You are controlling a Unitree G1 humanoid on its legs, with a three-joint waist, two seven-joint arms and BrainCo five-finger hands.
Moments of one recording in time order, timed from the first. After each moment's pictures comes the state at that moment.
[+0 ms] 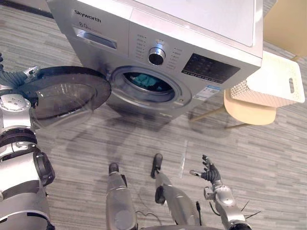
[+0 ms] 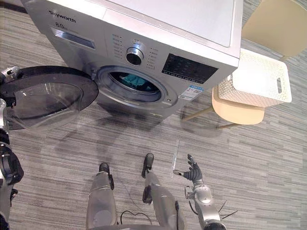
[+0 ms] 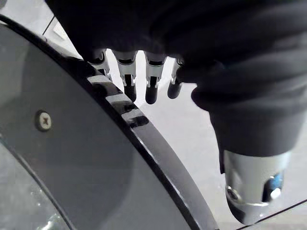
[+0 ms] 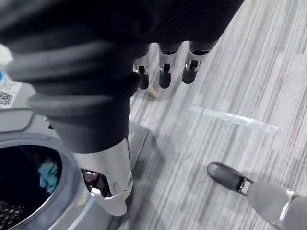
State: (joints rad) left arm -0.89 0.79 0.37 1.07 0.28 -0.09 0.19; right arm 0.06 -0.12 0.03 0.58 0.02 -0.19 -0.06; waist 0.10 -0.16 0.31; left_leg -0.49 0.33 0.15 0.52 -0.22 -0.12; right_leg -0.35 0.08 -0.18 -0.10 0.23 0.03
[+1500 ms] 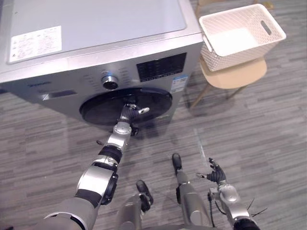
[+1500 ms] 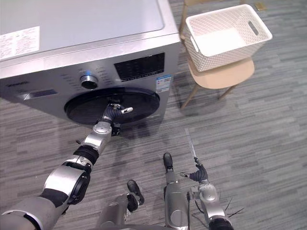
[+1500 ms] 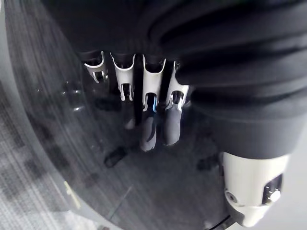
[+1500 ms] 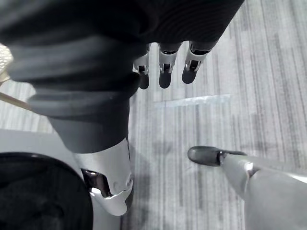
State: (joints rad) left arm -0.77 0.17 -0.13 0.95 -0.05 -0.03 0.20; right arm 0.04 -0.15 0.01 0.64 -0.07 -0.15 -0.10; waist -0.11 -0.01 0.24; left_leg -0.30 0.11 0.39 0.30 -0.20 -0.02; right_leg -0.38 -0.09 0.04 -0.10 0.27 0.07
